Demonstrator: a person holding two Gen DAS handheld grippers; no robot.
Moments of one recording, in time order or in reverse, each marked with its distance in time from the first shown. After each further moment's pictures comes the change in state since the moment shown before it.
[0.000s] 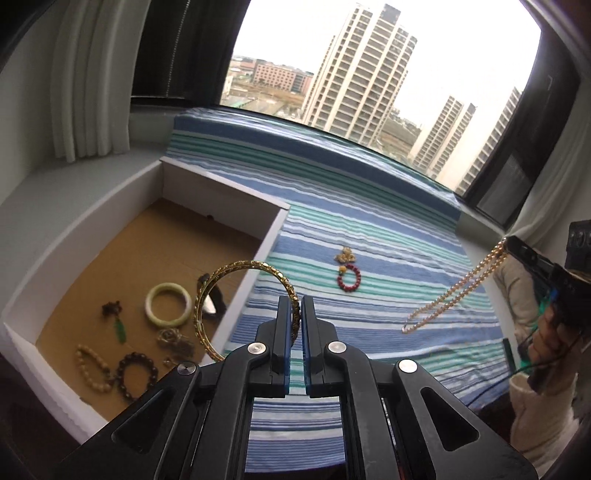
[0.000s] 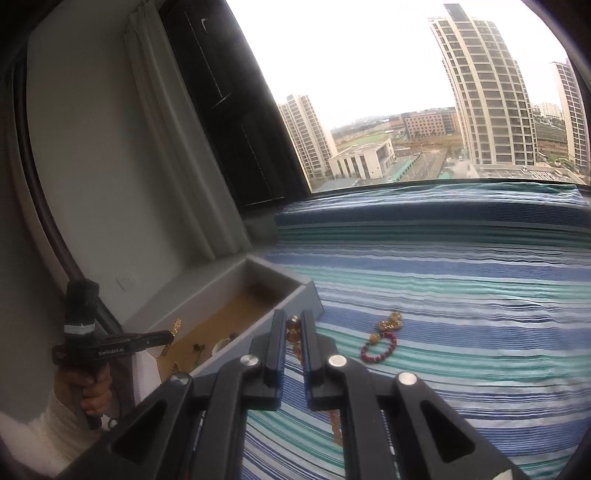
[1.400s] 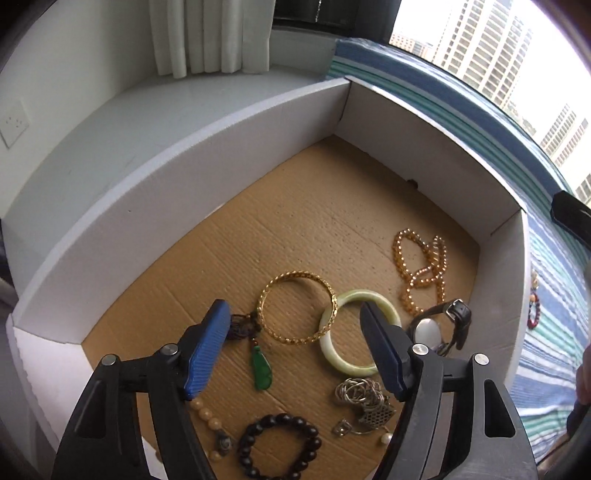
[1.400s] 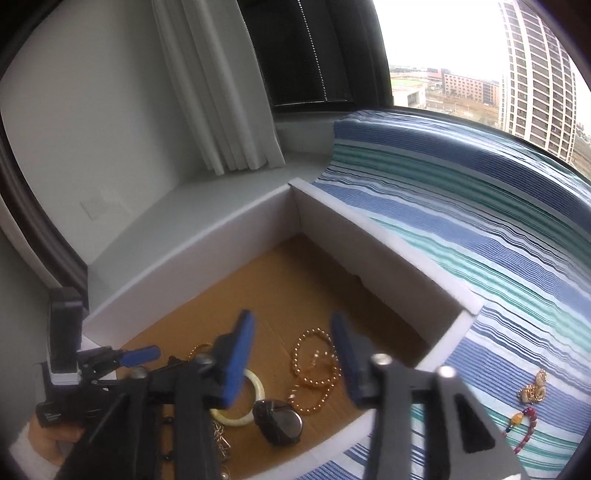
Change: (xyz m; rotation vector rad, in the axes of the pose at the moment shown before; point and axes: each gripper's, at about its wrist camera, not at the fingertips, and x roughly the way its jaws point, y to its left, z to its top) left arm 0.133 0.182 0.005 -0.209 0.180 0.411; right arm 0.353 0.121 0.004 -0.140 0.331 -0.014
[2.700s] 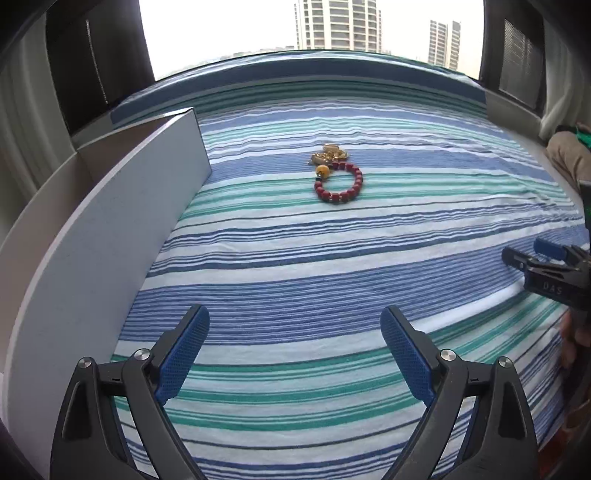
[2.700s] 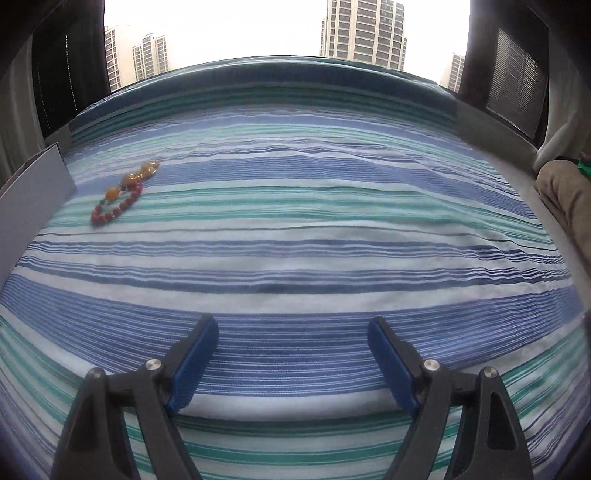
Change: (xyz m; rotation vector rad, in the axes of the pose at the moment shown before) left arm -0.004 -0.300 -0.167 0.527 -0.157 -0.163; right arm -0.178 -0.278 -0.314 0.379 -0.003 -0.659
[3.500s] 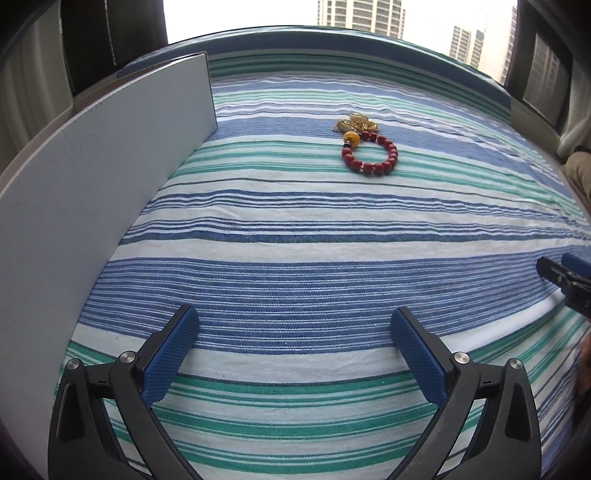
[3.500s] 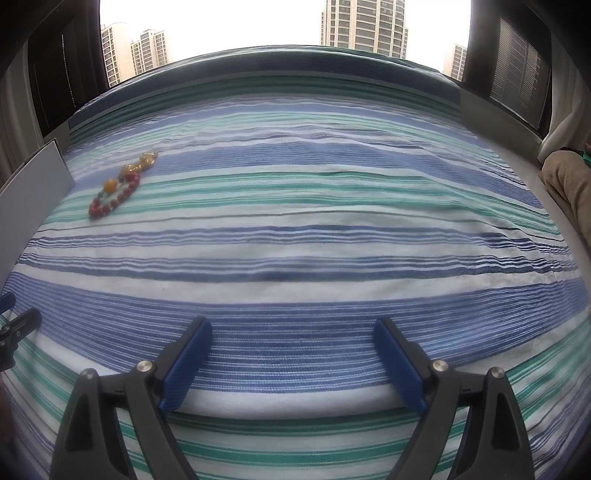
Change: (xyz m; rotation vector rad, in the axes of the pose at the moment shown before) left arm 0.046 0.016 -0.016 -0.098 0.060 -0.009; right arm 0.007 0.002 -0.003 0.007 0.030 0.016
